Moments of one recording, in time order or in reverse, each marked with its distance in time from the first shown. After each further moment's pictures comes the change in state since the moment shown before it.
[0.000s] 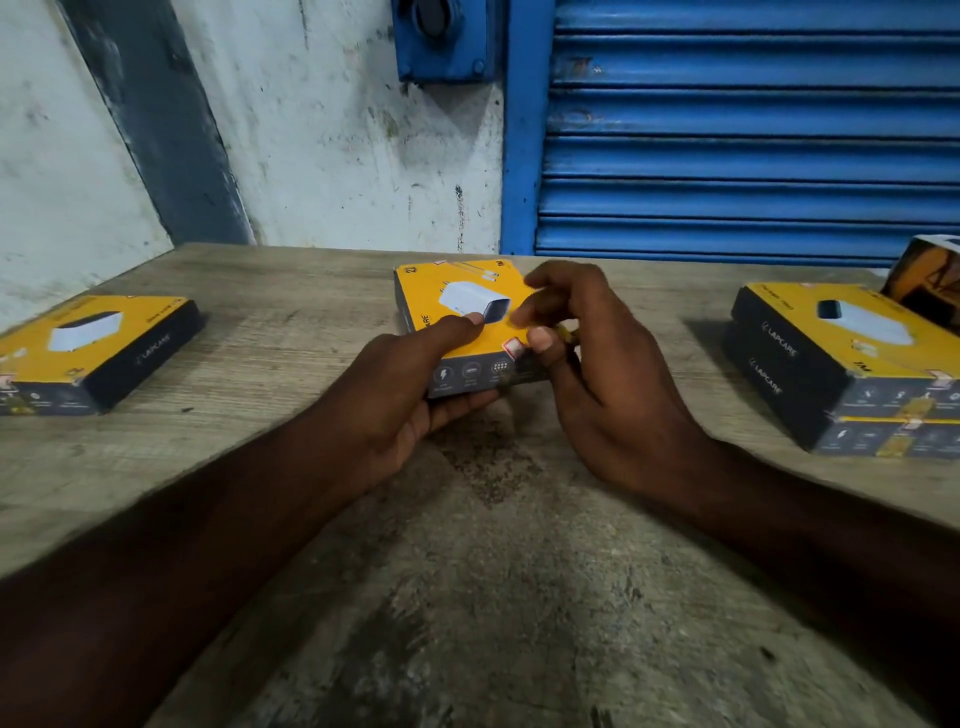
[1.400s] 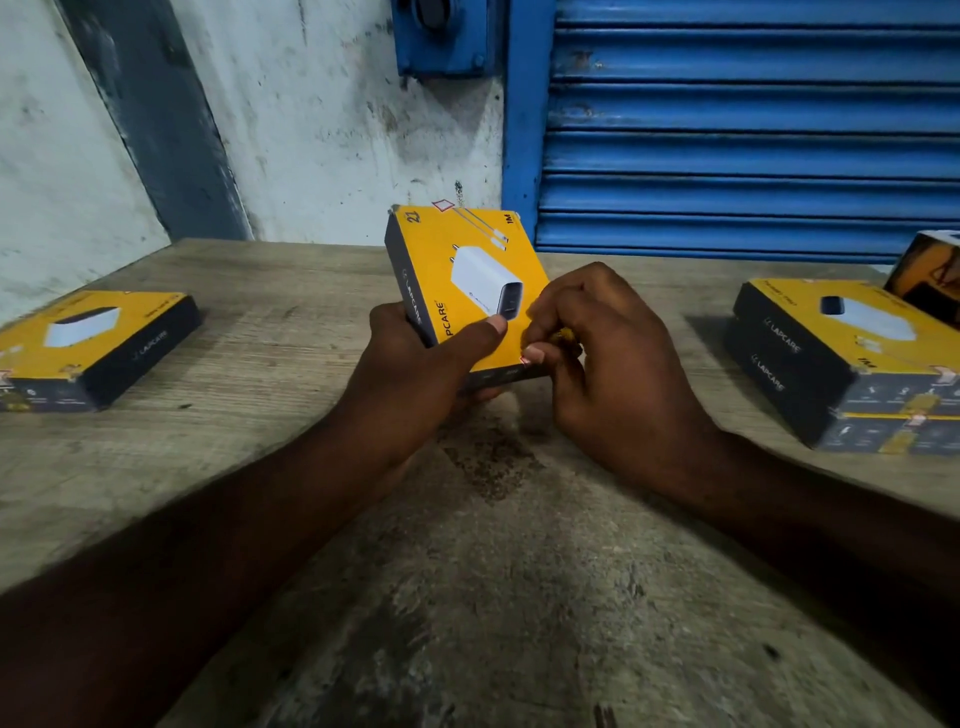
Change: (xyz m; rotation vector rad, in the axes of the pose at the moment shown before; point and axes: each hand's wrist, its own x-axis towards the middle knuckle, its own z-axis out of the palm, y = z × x) left_hand 0.001 -0.010 0.005 0.235 0.144 0.252; right_hand 0.004 0.003 -0.001 -0.133 0.034 -0.074
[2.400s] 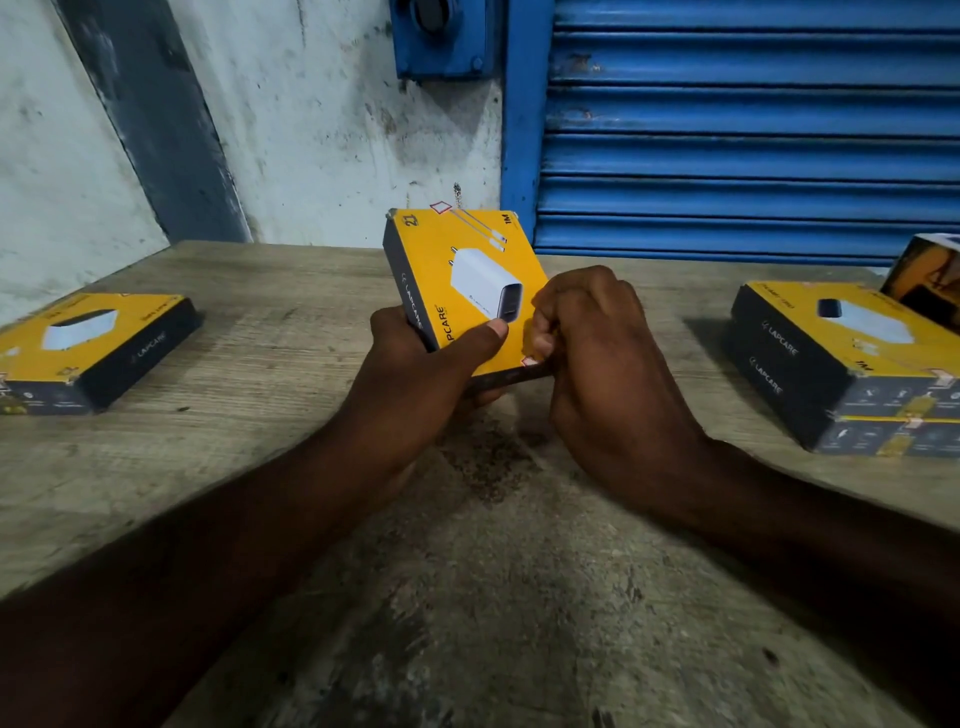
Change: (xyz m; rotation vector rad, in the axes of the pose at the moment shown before) left_hand -0.001 -0.001 0.003 0.012 0.016 -0.009; right_hand -0.002 -0.007 0.004 -0.137 0.010 0.027
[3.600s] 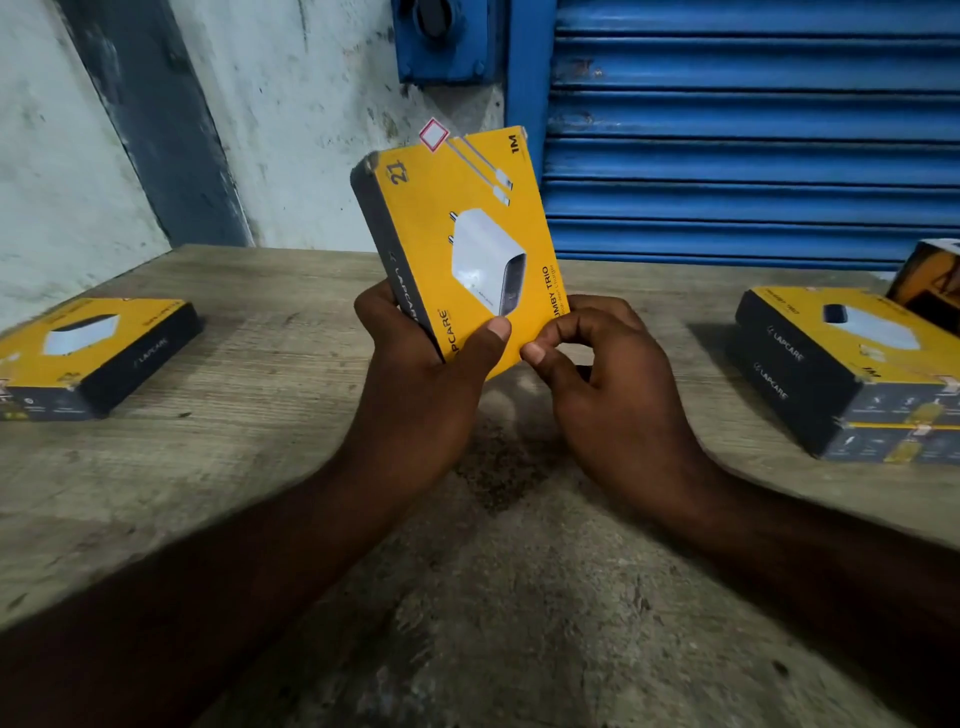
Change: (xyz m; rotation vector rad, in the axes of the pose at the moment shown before) left_hand -0.006 -0.006 0.000 0.243 0.039 0.345; right_hand -0.003 -0.006 0.007 0.344 0.060 0.399
